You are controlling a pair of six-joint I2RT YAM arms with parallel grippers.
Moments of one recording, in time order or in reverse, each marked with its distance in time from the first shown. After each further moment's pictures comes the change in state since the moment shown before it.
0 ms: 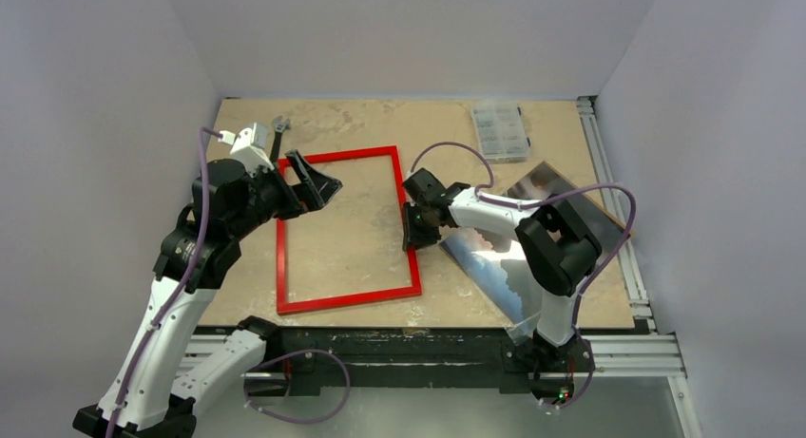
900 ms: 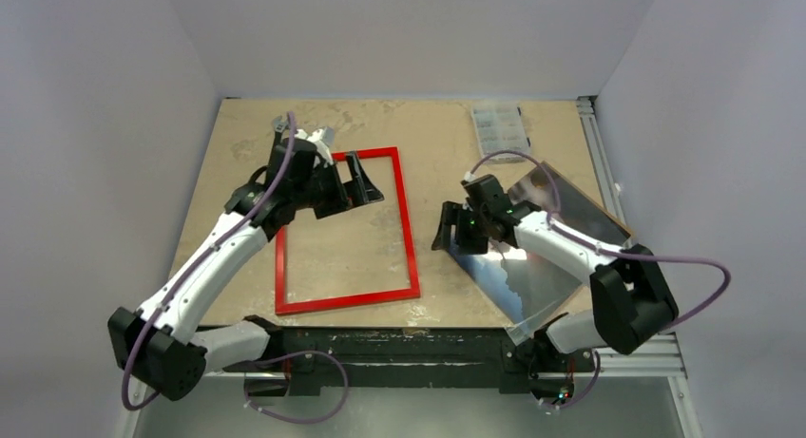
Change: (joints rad) left arm -0.095 0.304 -0.051 0.081 0.090 -0.055; right arm -0.175 -0.426 -0.352 0.069 -0.129 0.011
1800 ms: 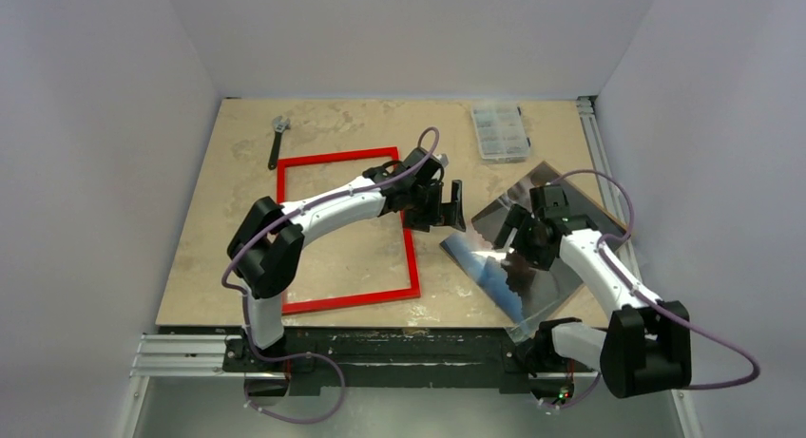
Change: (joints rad) left arm -0.375 0.761 0.345 0.134 -0.016 -0.031; right arm -0.426 -0.302 -0.157 -0.270 0.214 -0.006
